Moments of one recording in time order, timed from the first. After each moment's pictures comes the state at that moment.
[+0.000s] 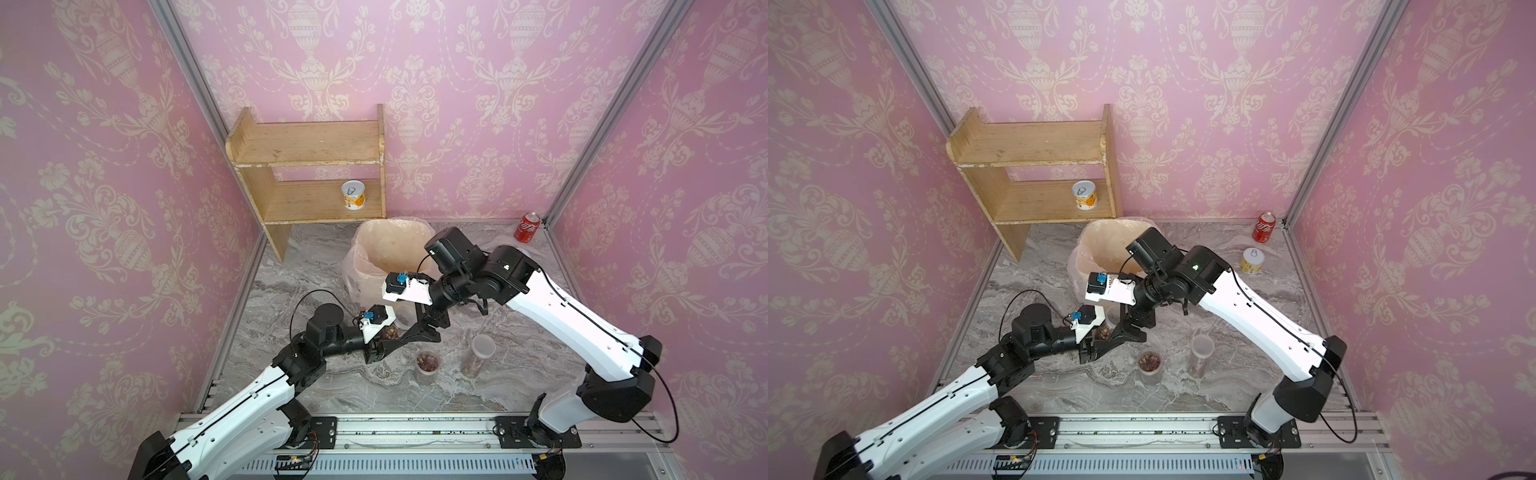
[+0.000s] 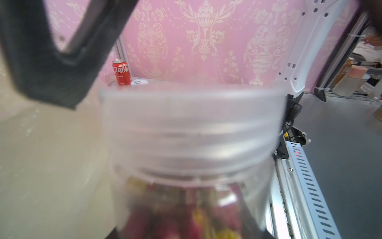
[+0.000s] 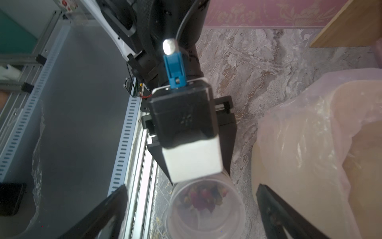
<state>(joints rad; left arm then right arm) -0.67 0.82 0.51 0.06 0.56 0.16 0.86 1.50 1.76 -1.14 -0.51 -0.48</state>
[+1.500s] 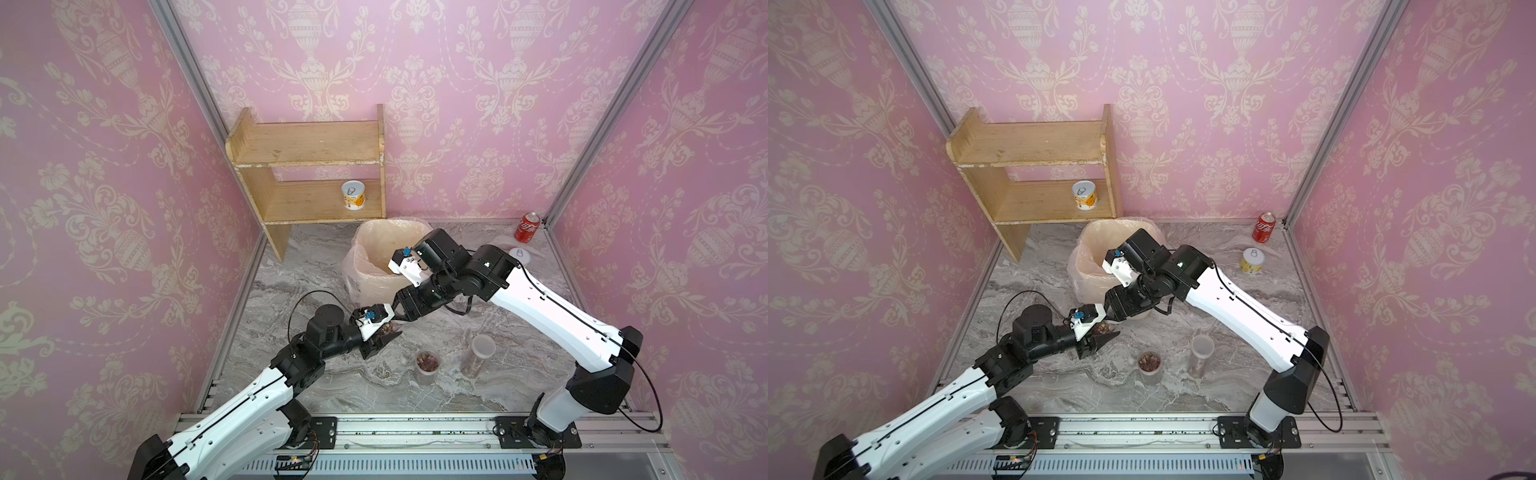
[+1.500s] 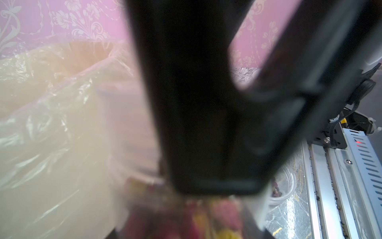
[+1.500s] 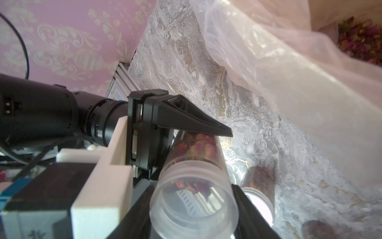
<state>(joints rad) -0.67 0.81 0.51 -0.01 0.39 0.25 0.86 1.64 1.83 -1.17 -0.38 0.33</state>
